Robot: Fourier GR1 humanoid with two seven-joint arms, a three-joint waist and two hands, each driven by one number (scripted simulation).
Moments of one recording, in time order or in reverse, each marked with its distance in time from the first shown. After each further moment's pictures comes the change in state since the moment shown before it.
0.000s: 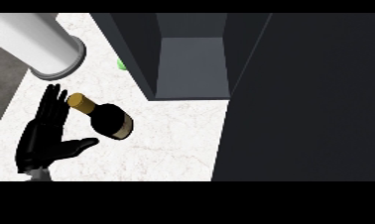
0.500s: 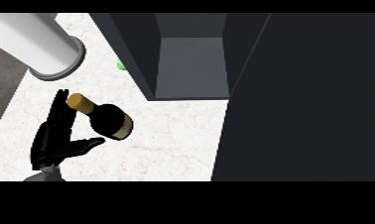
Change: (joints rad) left arm -0.065 0.013 0.027 0.258 -0.030 -0.039 -0.165; right arm -0.013 -0.028 0.029 -0.001 0.009 -0.039 0.009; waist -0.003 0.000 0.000
